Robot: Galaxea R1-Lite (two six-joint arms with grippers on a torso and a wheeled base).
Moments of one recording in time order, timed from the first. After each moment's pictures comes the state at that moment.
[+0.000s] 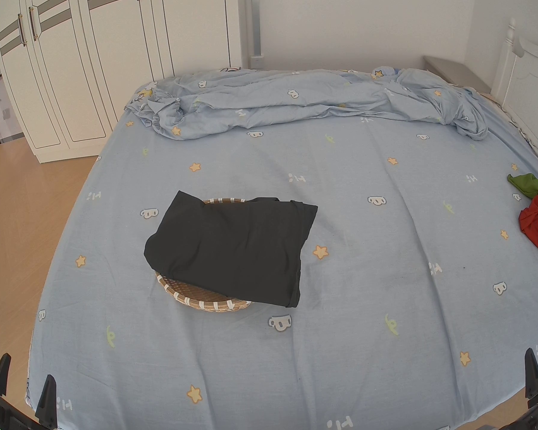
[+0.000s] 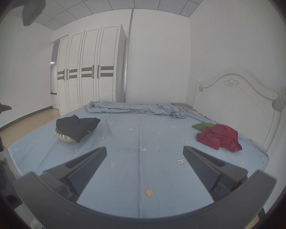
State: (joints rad) left arm 0.00 0.02 -0.02 0.01 0.02 -0.01; right arm 0.00 0.02 -0.02 -0.07 0.01 -0.12
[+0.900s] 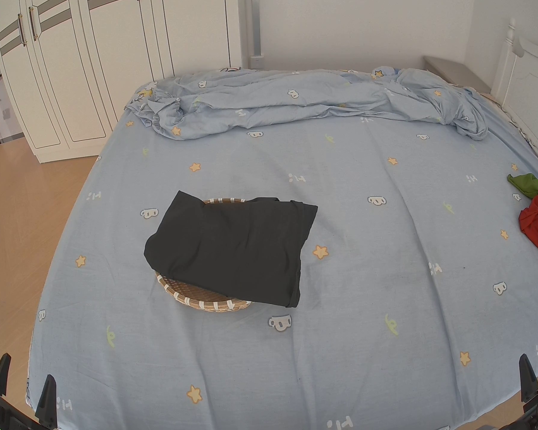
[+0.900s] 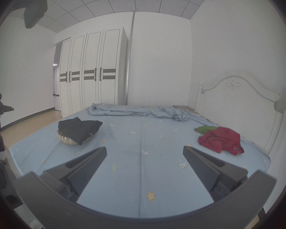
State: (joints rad) left arm 0.00 0.02 -0.02 0.01 0.02 -0.01; right arm 0.00 0.02 -0.02 0.00 0.02 0.00
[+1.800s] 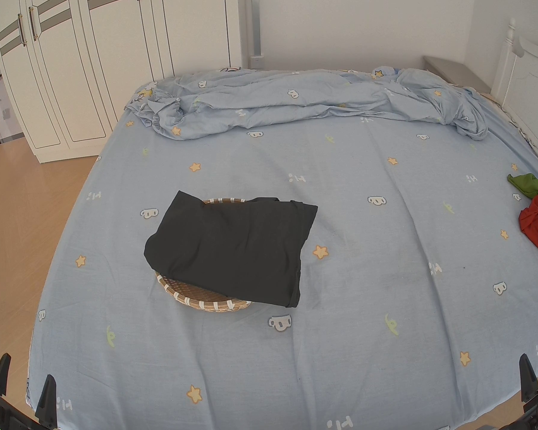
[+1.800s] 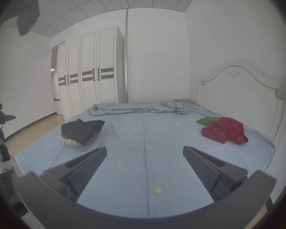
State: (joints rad) left arm 0.00 0.02 -0.02 0.01 0.02 -0.01; right arm 0.00 0.02 -0.02 0.00 0.02 0.00
